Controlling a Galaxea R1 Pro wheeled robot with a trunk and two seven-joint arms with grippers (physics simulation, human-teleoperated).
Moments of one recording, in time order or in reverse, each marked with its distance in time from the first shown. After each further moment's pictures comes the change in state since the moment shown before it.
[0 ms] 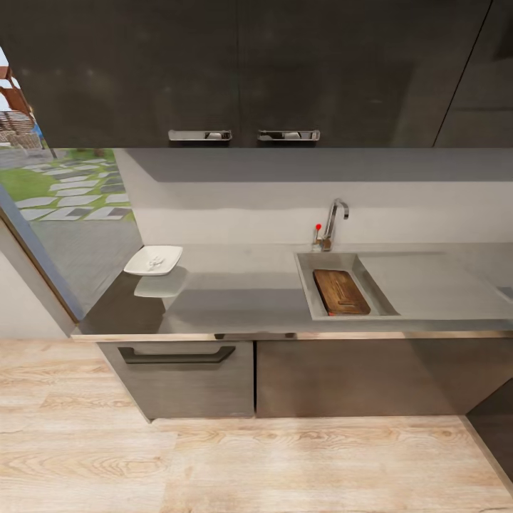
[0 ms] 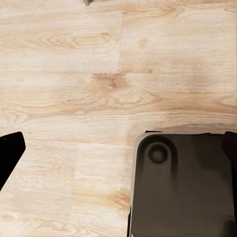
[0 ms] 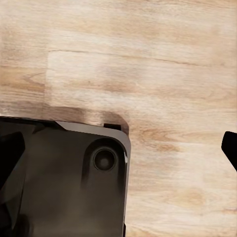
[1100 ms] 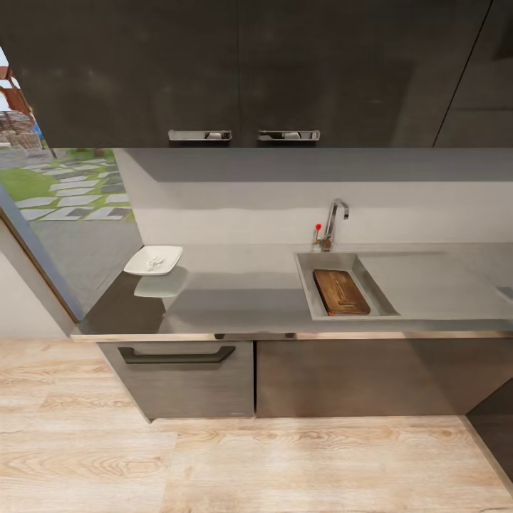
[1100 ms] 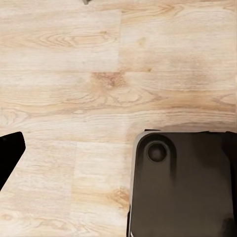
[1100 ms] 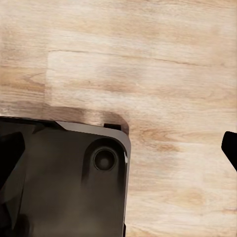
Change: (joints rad) left arm 0.000 -0.003 -0.001 0.005 -0.003 0.001 0.000; right arm 0.000 0.000 0.000 0.000 0.000 0.000 0.000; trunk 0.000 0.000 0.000
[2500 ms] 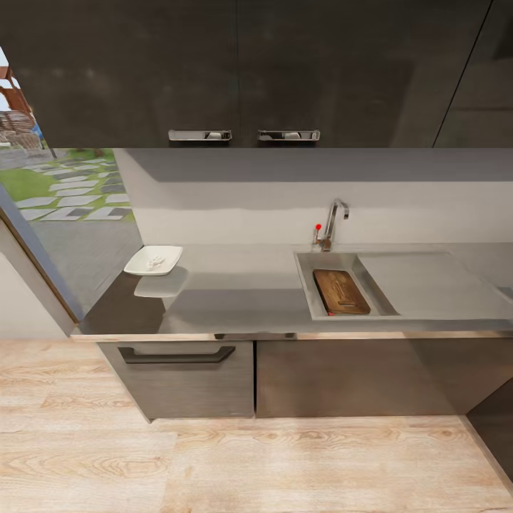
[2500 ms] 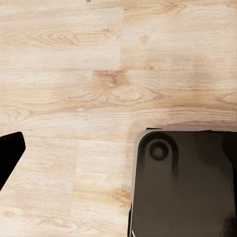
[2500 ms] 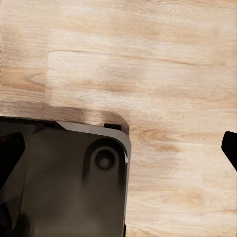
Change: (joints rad) left arm -0.001 0.000 0.002 0.002 0.007 0.006 0.003; right arm 0.000 0.000 0.001 0.000 -0.001 0.000 0.001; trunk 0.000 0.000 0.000
